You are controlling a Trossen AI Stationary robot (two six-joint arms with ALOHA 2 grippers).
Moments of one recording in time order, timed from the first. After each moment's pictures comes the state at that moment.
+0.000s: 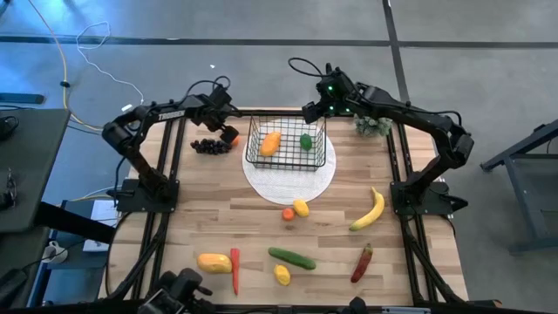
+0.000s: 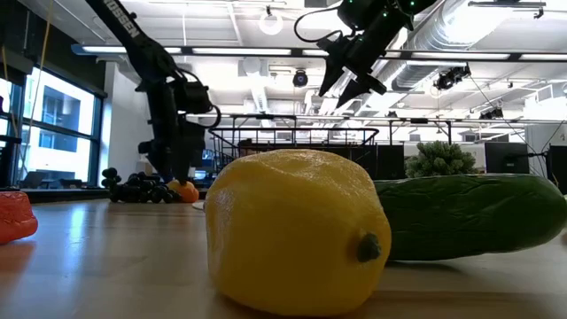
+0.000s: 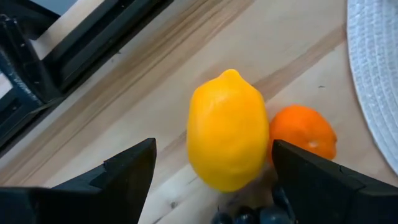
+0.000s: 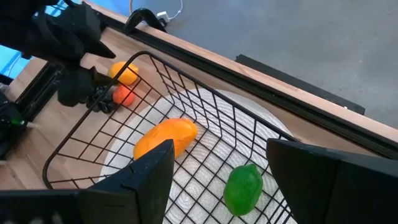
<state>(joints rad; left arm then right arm) 1.01 1.67 0.99 -0.60 -0.06 0.04 -0.57 1.57 1.42 -0.61 0.01 0.47</state>
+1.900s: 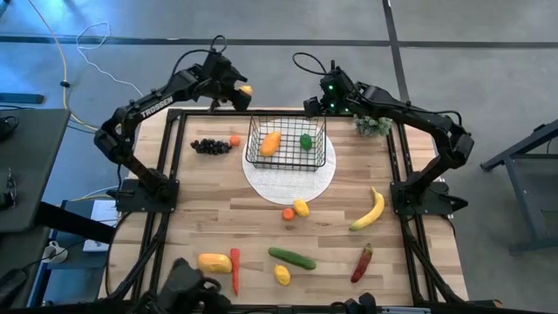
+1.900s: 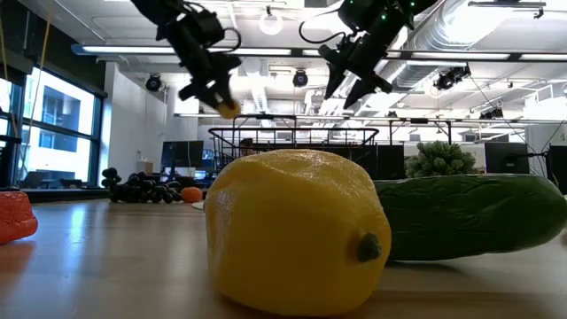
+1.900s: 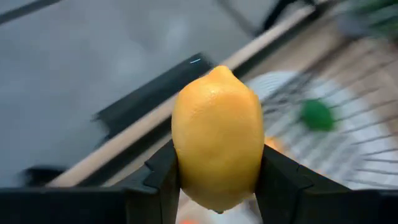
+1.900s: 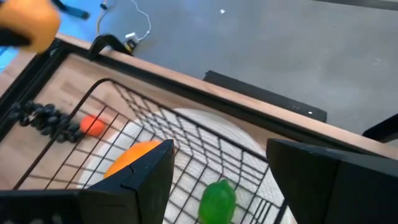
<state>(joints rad) 0.94 1.57 1.40 -0.67 0.14 -0.13 -0.58 1.57 1.42 -0.61 0.15 0.52</state>
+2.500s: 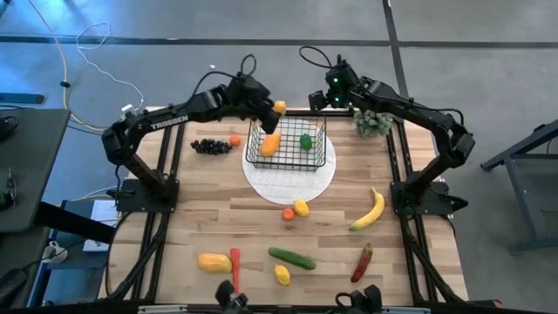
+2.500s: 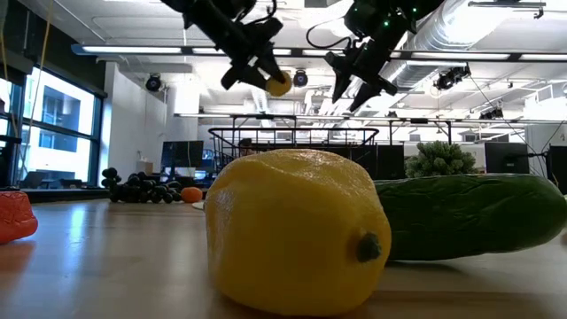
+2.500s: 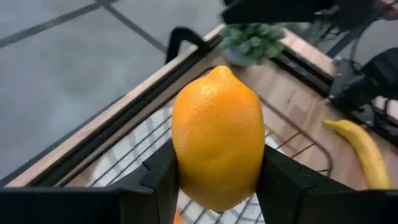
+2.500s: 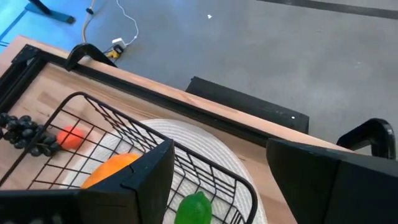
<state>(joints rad) 0.62 1.61 1.40 -0.41 0.06 -0.26 -0.65 1.57 1.42 -0.61 0.15 0.47</state>
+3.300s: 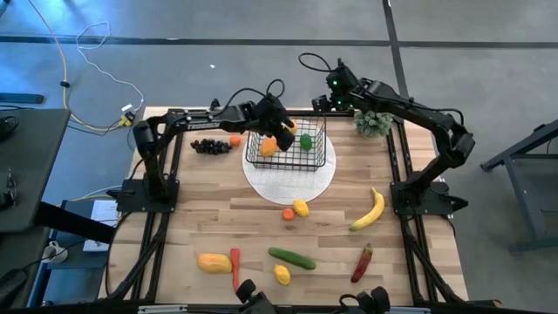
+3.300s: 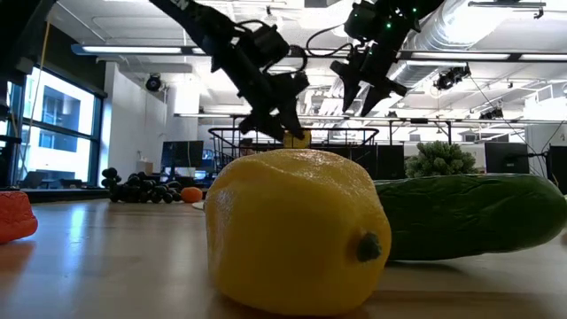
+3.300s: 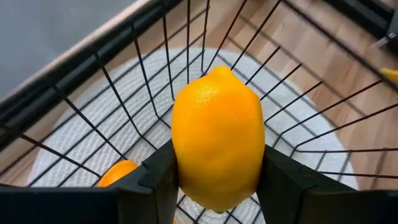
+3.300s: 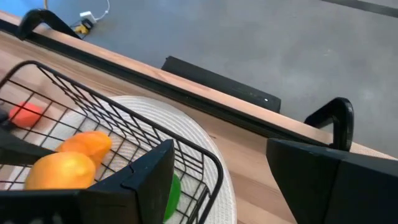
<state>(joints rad) 0.57 1.88 1.40 -0.34 0.04 -0.26 -0.65 1.58 1.42 -0.73 0.20 0.44</state>
